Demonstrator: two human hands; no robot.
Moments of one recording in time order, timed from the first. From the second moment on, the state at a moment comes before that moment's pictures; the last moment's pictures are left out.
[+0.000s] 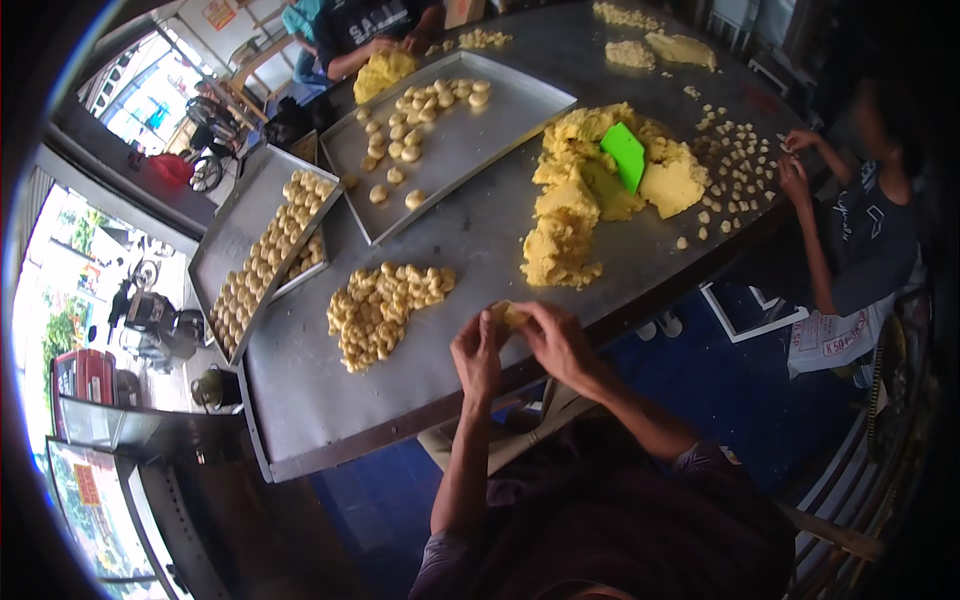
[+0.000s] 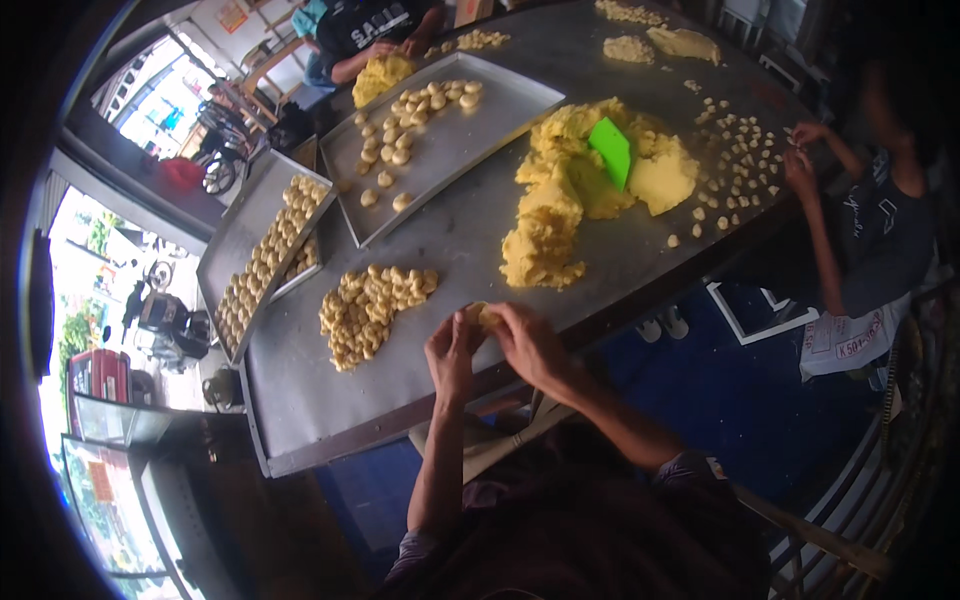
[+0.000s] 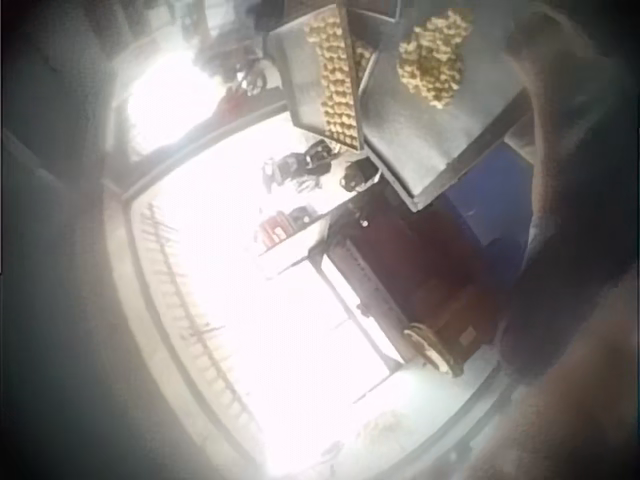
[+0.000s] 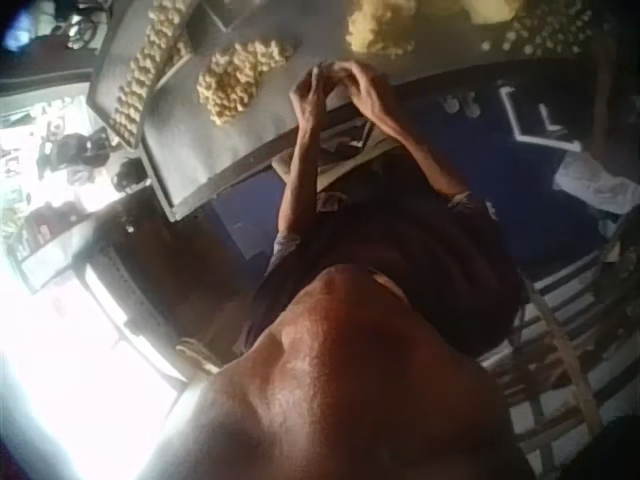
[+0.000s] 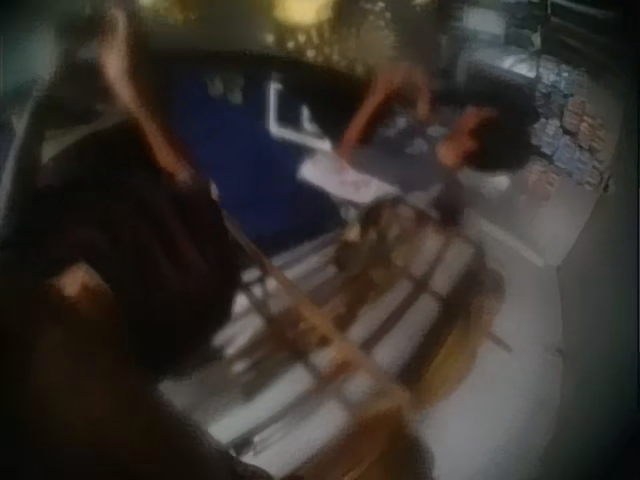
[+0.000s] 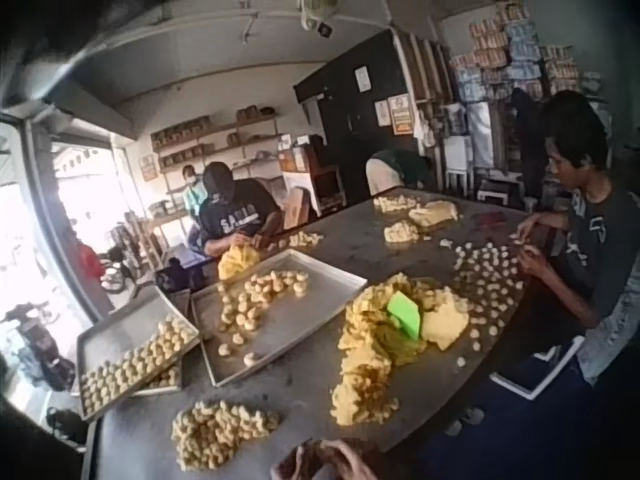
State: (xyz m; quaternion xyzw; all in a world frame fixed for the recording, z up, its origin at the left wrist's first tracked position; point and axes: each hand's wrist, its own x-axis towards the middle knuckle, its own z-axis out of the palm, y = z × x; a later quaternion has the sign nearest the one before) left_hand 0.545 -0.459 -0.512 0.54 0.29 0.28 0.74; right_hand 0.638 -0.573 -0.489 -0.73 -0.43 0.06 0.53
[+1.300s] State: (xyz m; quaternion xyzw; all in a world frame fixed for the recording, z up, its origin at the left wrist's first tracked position) left_hand 0.544 -0.424 -0.533 0.75 0.27 0.23 0.55; right_hand 0.720 -0.550 -0.509 -0.77 -0.59 -0.16 0.21
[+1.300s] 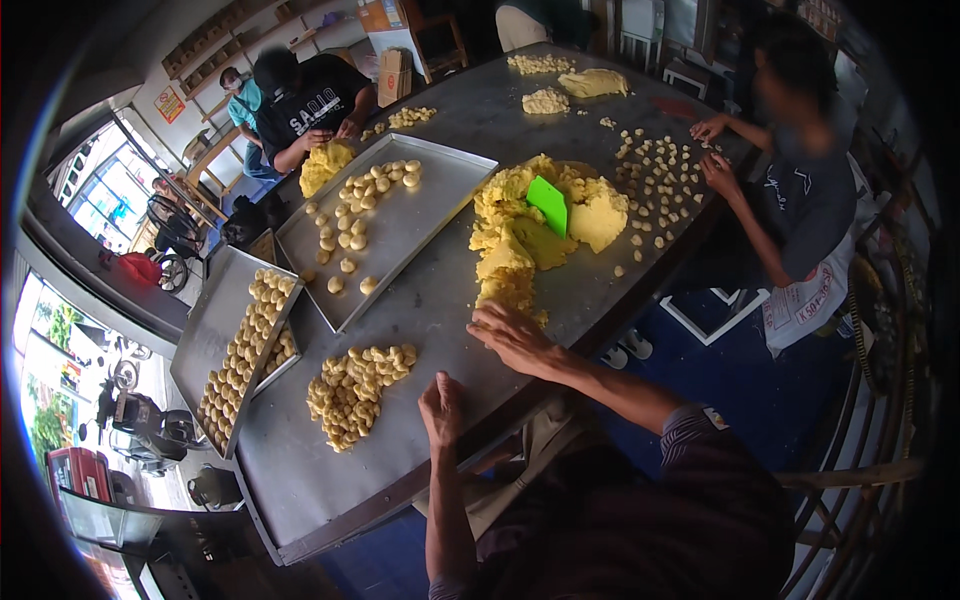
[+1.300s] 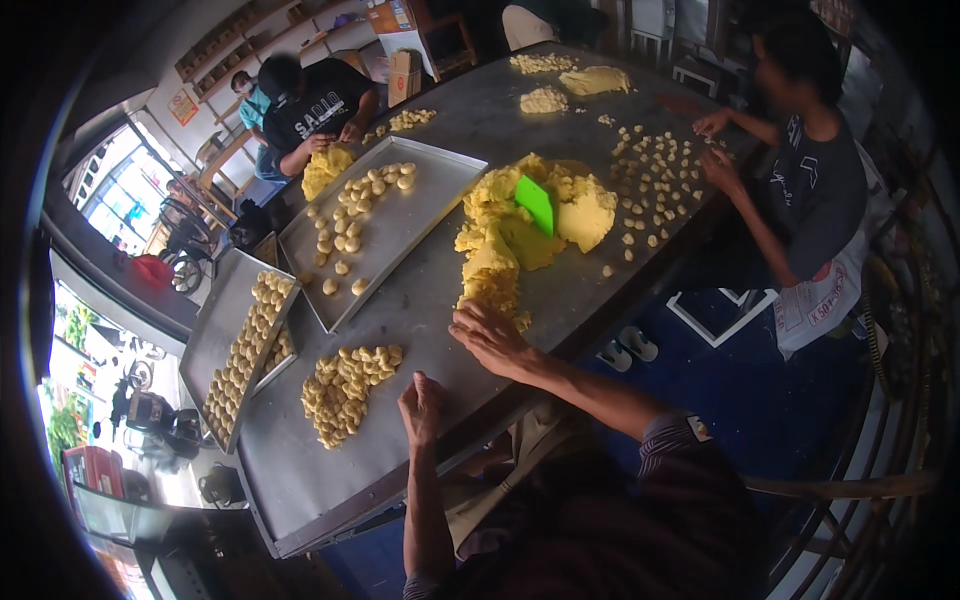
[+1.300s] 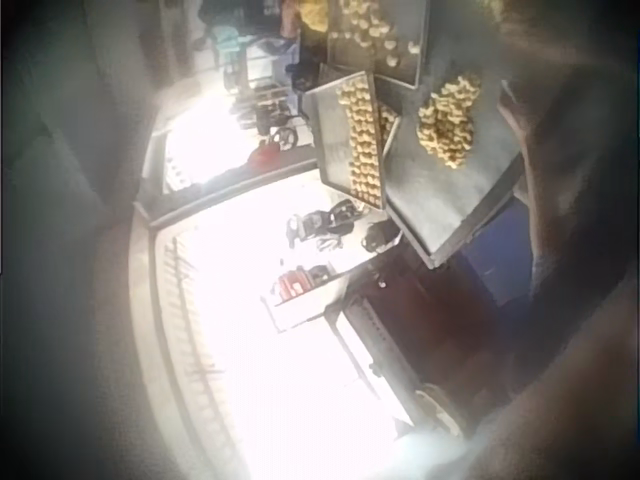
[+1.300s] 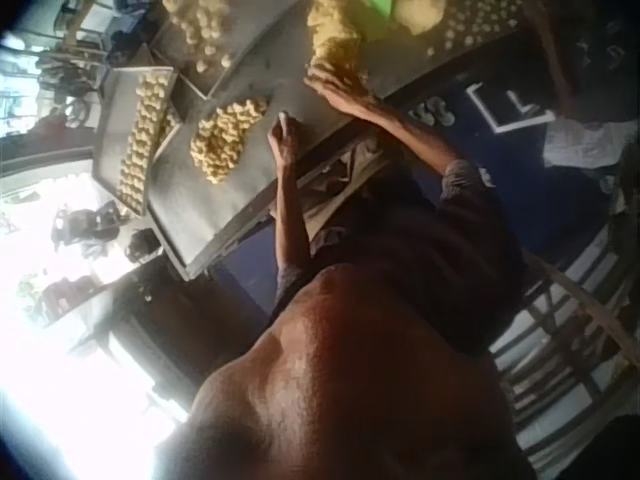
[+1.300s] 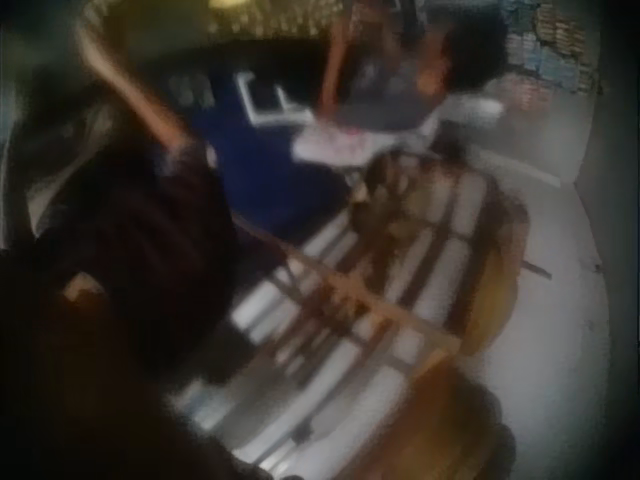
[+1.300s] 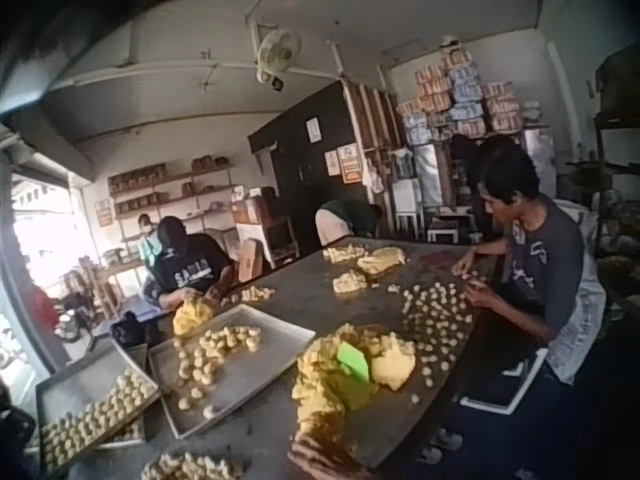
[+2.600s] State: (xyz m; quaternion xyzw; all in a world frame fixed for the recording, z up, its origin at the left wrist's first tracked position) left_hand 0.555 -0.403 -0.504 0.95 0.16 0.21 0.16; right_hand 0.727 -0.620 -0.508 -0.83 -0.29 -0.03 0.48
